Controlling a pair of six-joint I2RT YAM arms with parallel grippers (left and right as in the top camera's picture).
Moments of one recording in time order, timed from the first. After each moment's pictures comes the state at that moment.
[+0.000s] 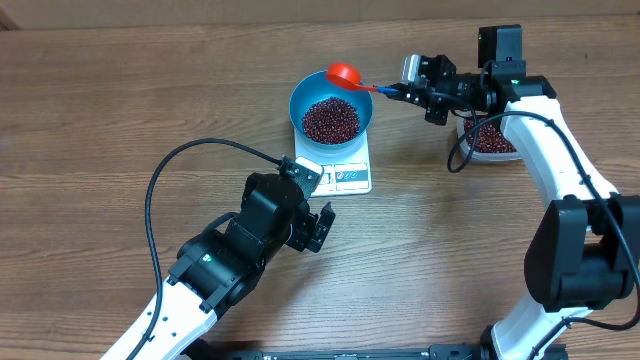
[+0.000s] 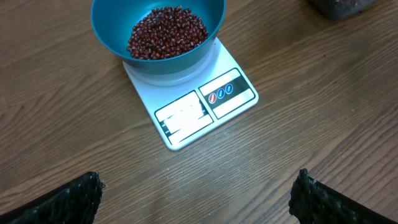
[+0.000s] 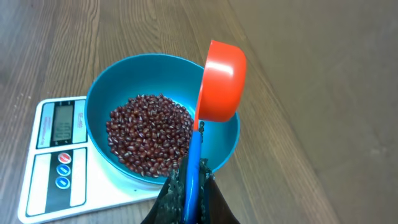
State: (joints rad) left arm -0.67 1.07 0.88 -0.58 -0.15 -0.12; right arm 0.05 1.88 1.50 -0.51 -0.91 -1.16
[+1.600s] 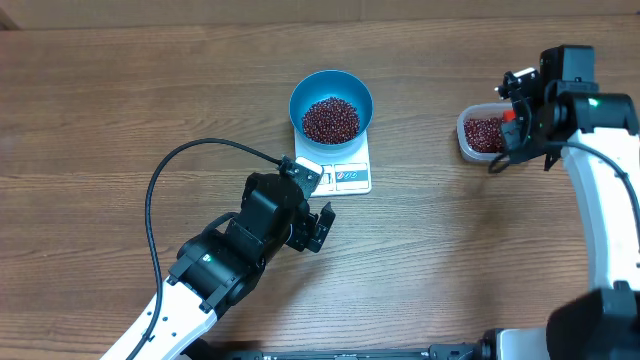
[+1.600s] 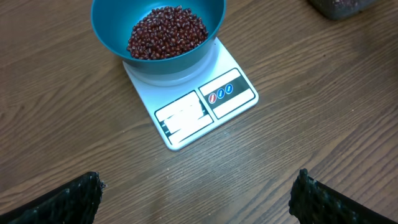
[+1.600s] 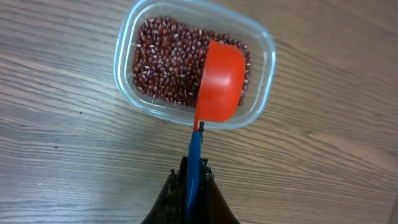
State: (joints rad) left arm -0.67 1.07 0.88 -0.58 -0.15 -0.12; right arm -0.09 1.61 1.48 -1.09 0.13 -0.41
